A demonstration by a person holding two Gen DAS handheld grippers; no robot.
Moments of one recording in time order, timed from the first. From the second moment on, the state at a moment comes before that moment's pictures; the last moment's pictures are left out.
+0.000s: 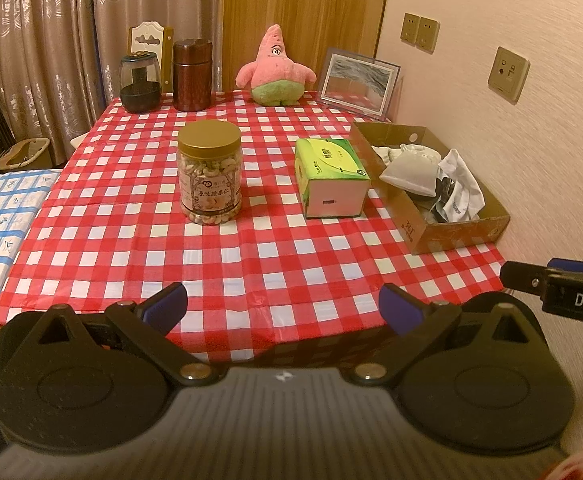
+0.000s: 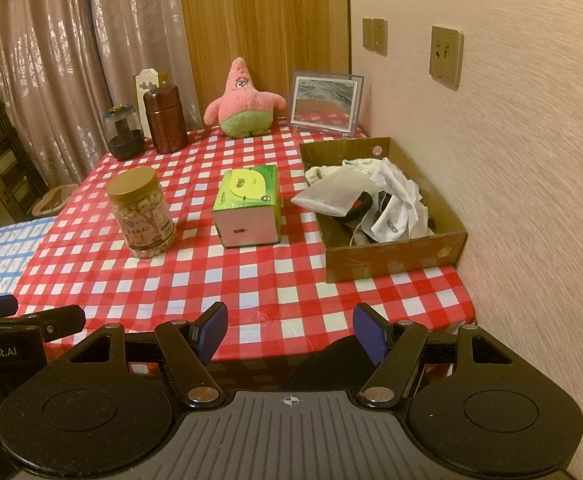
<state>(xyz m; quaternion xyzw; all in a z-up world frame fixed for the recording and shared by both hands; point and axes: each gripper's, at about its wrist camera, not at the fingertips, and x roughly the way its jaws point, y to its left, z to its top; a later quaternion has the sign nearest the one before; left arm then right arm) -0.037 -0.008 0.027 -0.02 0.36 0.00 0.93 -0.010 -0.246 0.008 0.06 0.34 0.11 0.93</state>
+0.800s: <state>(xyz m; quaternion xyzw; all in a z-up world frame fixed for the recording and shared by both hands) -0.037 -0.009 0.027 -0.02 0.36 0.00 0.93 -0.010 -0.244 0.007 0.06 0.34 0.11 0.93</state>
